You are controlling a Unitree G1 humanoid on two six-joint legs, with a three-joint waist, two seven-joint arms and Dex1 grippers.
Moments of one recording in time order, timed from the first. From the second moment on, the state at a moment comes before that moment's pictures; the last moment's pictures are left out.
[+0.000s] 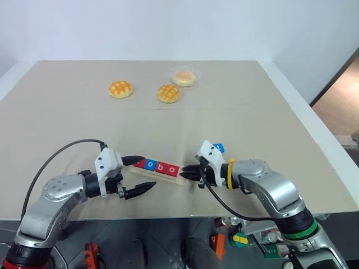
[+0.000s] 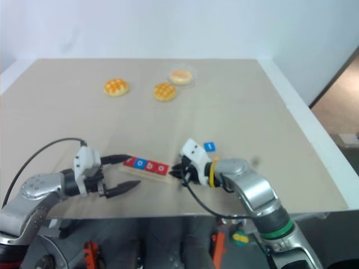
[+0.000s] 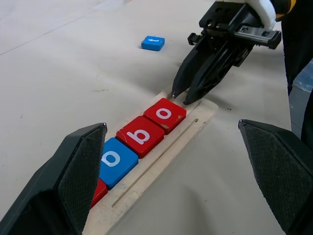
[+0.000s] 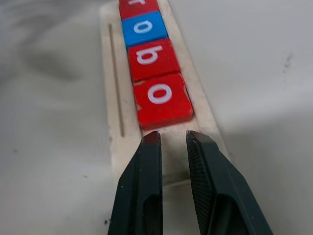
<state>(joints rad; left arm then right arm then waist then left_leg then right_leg) -0.07 0.64 0.04 -0.38 -0.49 0.36 -0.95 -0.45 -0.53 0.29 -0.32 0.30 0.86 0.80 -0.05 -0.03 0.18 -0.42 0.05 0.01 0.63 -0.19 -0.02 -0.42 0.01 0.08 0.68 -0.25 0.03</state>
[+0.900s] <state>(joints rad) -0.05 0.64 0.04 -0.38 -0.48 0.35 -0.92 -0.49 -0.51 0.36 -0.28 0.25 0.77 0.81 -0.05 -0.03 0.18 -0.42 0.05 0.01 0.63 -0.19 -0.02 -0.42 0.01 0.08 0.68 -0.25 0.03</state>
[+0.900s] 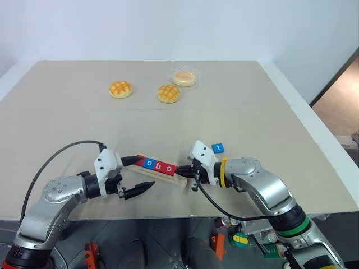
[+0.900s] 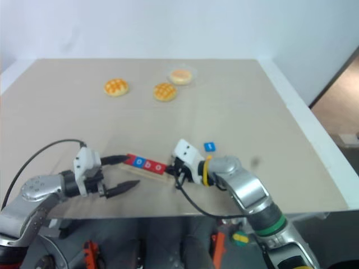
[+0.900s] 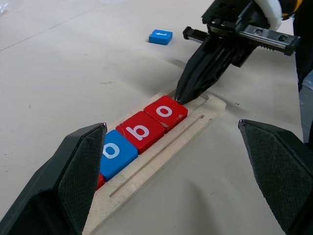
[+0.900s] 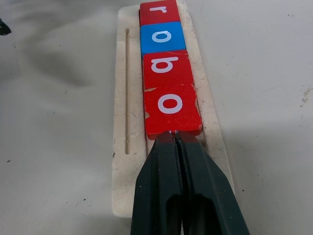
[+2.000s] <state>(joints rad) -0.18 0.71 -0.05 -0.43 -0.54 0.44 -1.08 -0.70 -0.66 0.15 0.34 0.22 0.42 1.02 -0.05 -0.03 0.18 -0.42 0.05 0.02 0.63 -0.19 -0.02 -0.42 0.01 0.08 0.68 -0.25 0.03</state>
